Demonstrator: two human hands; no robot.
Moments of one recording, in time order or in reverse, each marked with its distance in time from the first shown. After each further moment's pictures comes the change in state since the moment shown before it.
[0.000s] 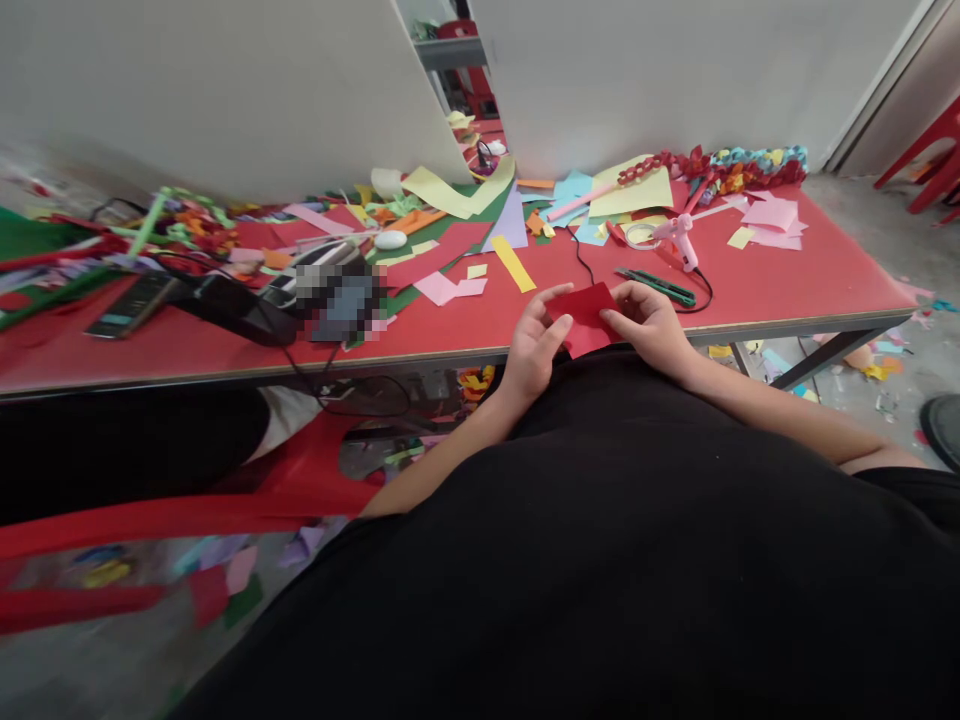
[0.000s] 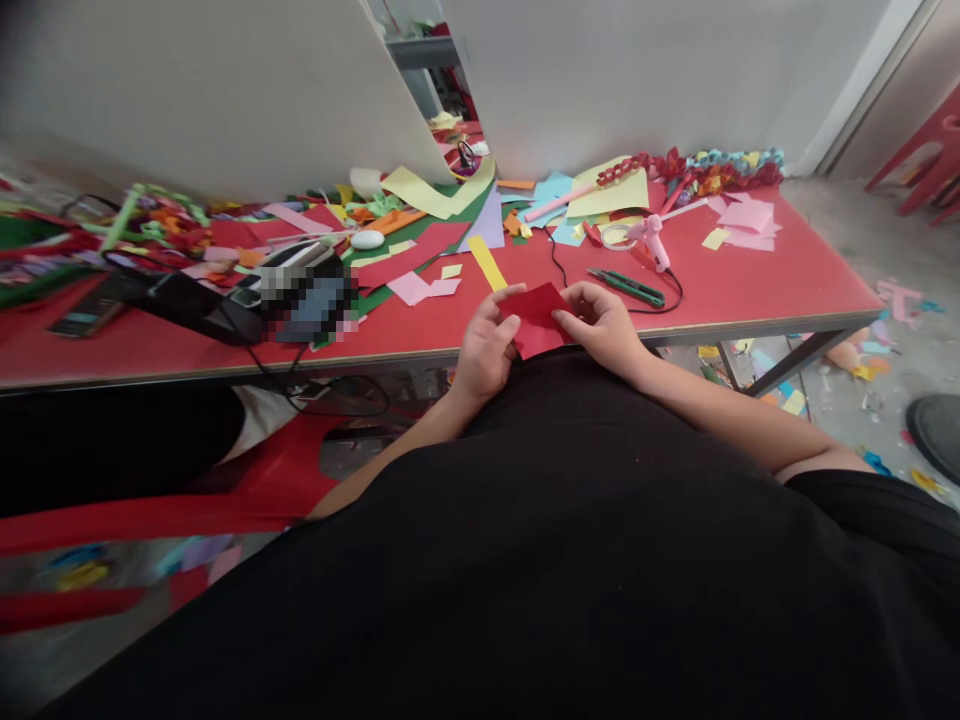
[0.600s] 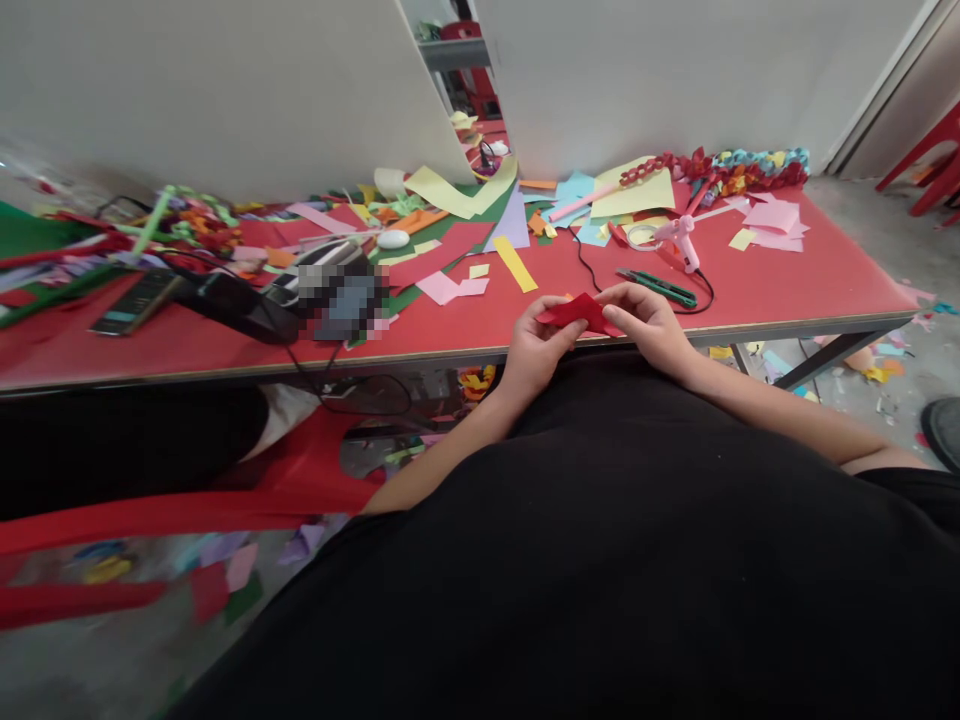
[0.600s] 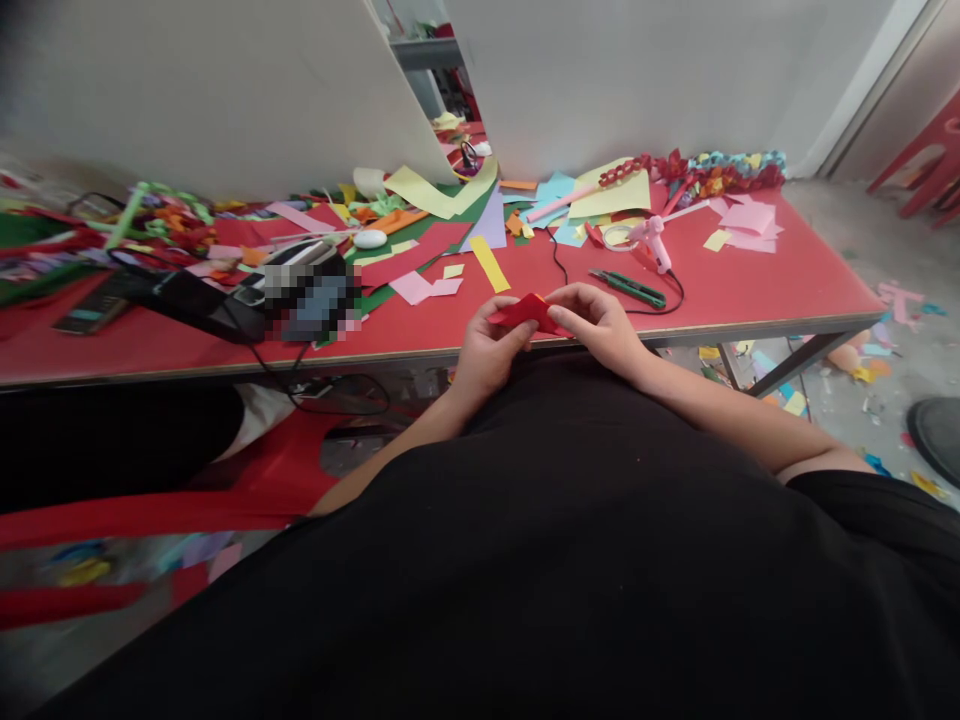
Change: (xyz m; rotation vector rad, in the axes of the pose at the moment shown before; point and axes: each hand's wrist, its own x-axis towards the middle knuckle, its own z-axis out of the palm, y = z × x) left_hand 0.006 -0.003 0.001 -0.054 -0.001 -0.062; right_hand -0.004 -0.011 0.001 0.015 -0.089 -0.004
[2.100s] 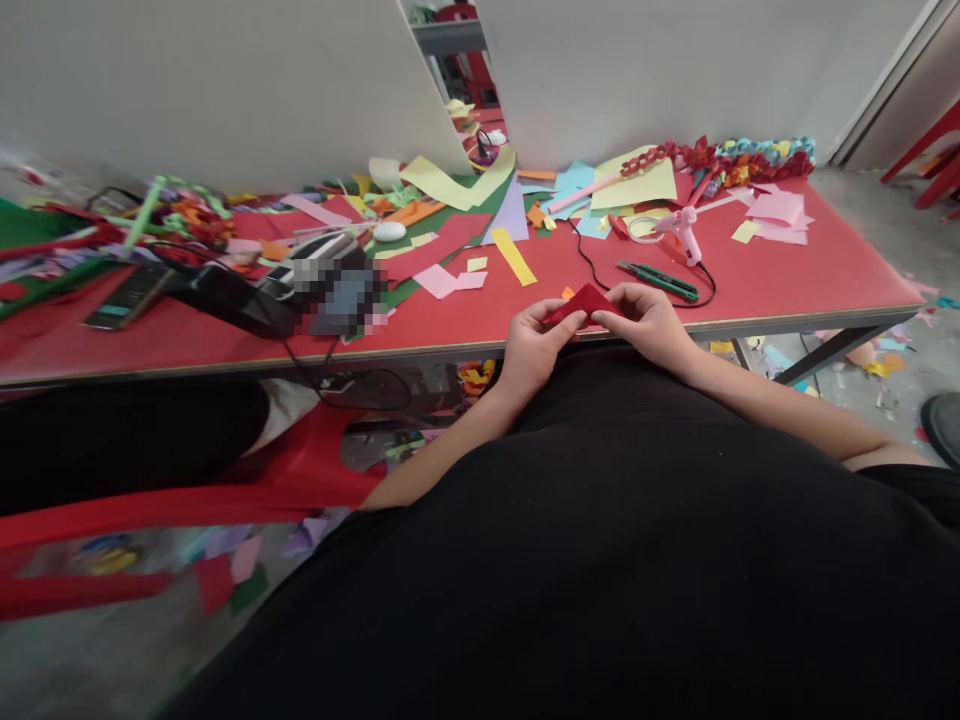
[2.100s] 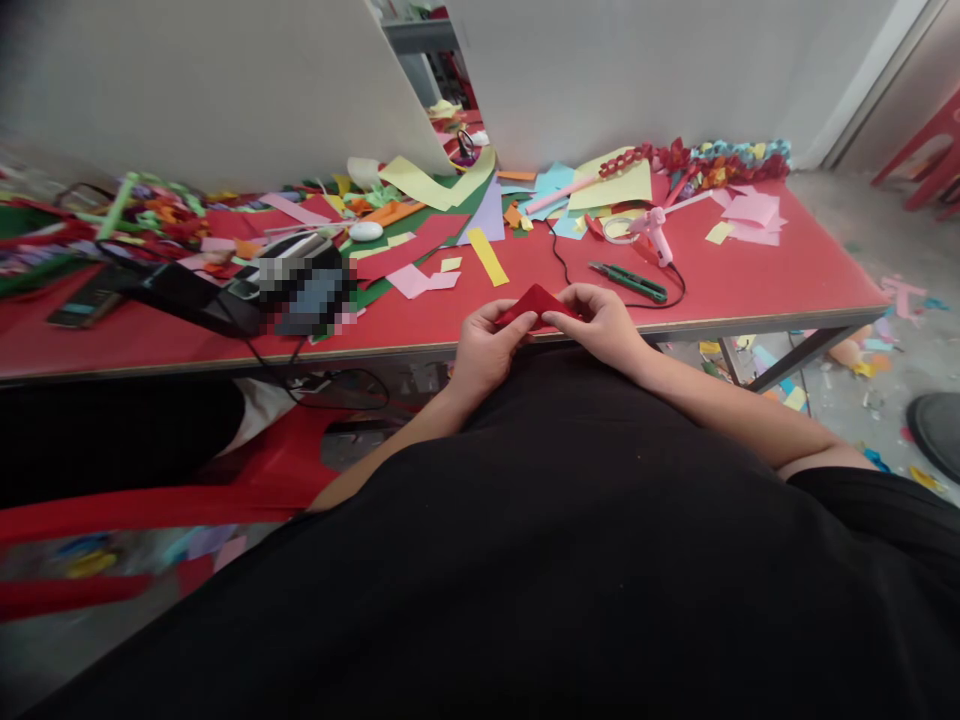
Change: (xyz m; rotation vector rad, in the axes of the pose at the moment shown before) left_hand -0.004 0.014 0.004 -0.036 0.081 -0.153; right_hand 0.004 0.006 -0.001 -0.090 0.021 0.037
